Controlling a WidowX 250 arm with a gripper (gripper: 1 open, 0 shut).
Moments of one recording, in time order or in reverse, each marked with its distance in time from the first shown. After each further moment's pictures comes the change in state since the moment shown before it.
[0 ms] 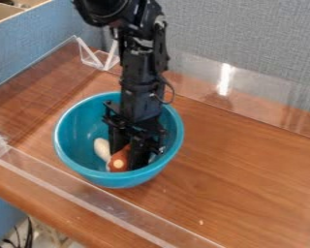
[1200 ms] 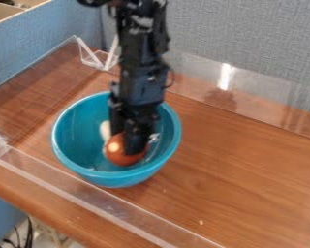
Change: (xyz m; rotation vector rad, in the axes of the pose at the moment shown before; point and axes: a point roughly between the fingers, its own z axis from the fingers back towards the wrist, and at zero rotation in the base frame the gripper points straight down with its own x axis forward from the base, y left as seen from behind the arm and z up) arm 0.002 -0.015 0.039 0.030 -0.054 -0.262
